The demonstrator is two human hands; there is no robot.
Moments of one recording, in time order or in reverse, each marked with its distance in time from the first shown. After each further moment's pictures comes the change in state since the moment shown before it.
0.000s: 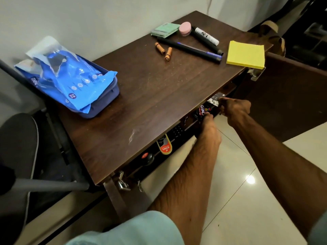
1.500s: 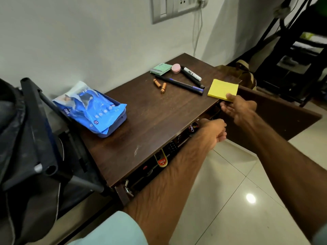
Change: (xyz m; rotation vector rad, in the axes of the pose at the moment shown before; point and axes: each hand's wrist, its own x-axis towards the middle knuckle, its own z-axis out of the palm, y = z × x) left_hand -0.098 0.044 0.047 0.448 -0.034 0.096; right_hand -0.052 -0.113 -0.060 0.297 -0.091 0.003
